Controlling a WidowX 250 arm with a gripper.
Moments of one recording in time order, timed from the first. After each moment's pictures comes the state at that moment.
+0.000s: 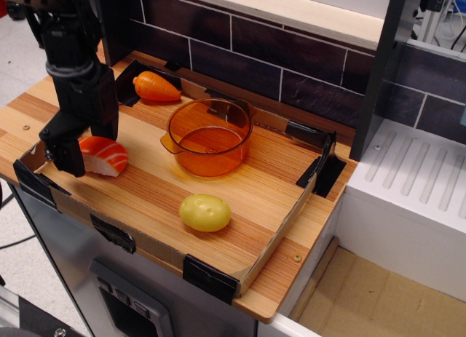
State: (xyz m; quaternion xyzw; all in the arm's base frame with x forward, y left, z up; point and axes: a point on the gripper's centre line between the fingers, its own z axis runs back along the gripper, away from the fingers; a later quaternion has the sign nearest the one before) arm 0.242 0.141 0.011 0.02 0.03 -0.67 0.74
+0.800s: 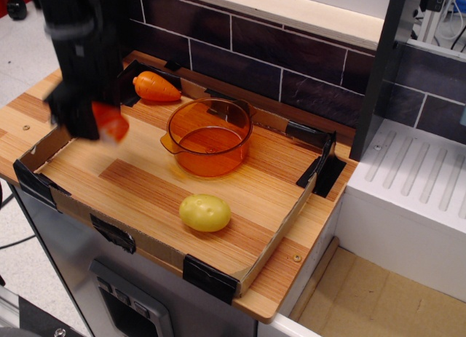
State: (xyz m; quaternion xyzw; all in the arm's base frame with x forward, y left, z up) arm 0.258 0.121 0.074 -0.01 -0.01 -0.64 0.77
